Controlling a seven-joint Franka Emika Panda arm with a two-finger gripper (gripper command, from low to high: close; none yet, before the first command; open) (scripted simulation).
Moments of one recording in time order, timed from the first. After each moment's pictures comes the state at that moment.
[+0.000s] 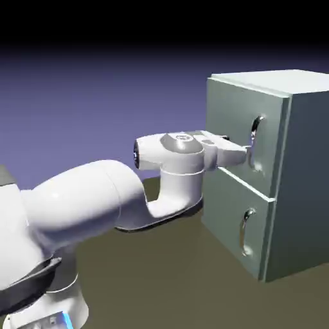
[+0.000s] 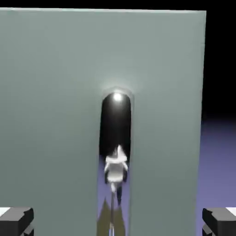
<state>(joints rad) 1.12 -1.26 -1.21 -2.57 -2.79 2.60 2.49</state>
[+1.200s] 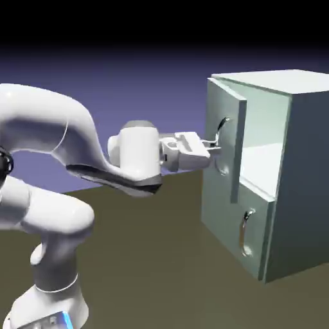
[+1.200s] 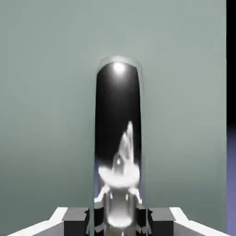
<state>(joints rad) 0.67 -0.90 -0.57 -2.86 -2.40 2.22 2.90</state>
